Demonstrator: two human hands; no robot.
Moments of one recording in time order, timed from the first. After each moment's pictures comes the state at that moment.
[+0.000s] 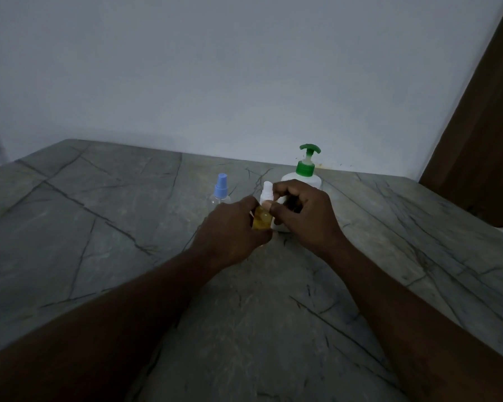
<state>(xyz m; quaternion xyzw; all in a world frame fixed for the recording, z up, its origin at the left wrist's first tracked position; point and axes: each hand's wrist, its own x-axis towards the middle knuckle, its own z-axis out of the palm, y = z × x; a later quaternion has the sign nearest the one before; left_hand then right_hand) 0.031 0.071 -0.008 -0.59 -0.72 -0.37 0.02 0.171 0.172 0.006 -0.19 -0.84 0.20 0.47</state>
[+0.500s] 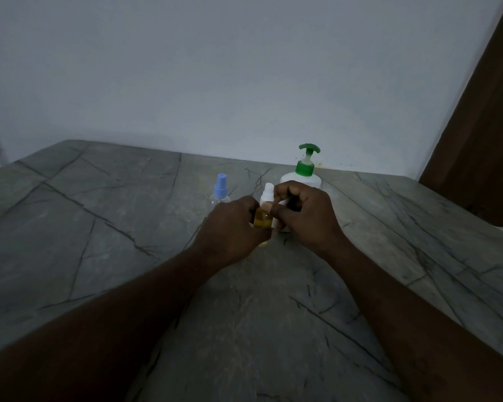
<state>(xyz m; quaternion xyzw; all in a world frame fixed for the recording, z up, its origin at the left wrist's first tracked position) 0.033 0.071 -0.007 -0.58 -0.71 -0.40 -0.01 0.170 0.174 0.005 -0.23 -0.82 0.25 0.45</state>
